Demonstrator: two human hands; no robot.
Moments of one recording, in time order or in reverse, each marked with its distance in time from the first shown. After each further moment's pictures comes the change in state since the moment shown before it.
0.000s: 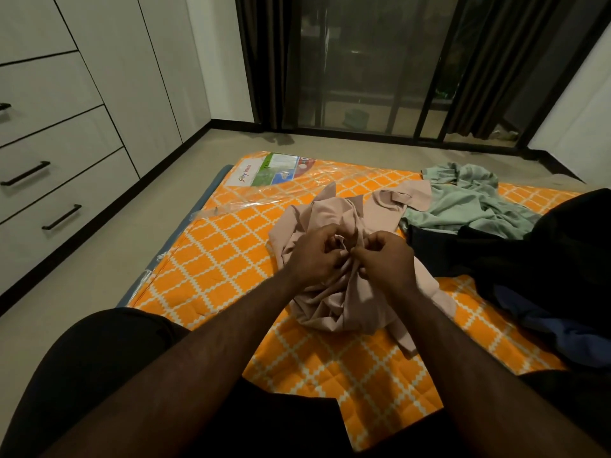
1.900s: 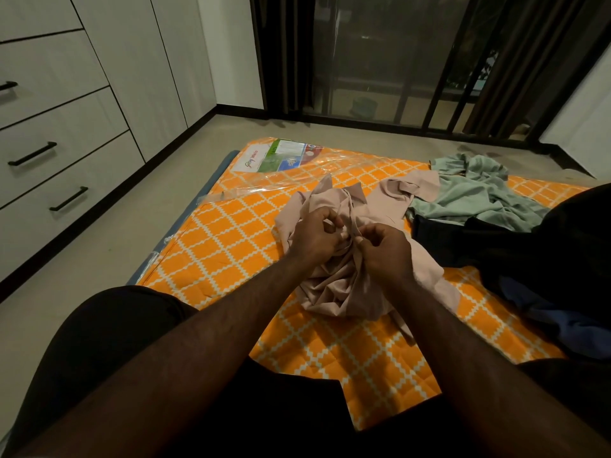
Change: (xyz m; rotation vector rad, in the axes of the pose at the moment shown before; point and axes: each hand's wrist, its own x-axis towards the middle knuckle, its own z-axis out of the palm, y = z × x) left_hand 0.001 -0.003 0.002 -0.164 0.163 -0.276; right_hand -0.007 0.006 0.014 0.004 -0.034 -0.065
